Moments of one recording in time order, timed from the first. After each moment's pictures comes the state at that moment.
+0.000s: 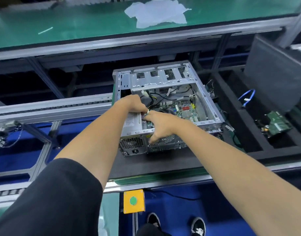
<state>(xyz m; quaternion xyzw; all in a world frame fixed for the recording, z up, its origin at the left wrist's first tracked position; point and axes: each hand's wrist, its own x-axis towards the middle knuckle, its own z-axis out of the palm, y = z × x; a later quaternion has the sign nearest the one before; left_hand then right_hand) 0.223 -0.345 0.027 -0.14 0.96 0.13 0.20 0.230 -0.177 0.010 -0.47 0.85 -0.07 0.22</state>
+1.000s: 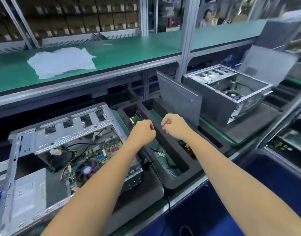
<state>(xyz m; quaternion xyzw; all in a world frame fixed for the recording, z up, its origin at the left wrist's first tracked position) 0.118 -0.060 0.030 0.09 0.95 0.30 0.02 0.123 0.097 0.050 -0.03 0.91 -0.41 0.04</state>
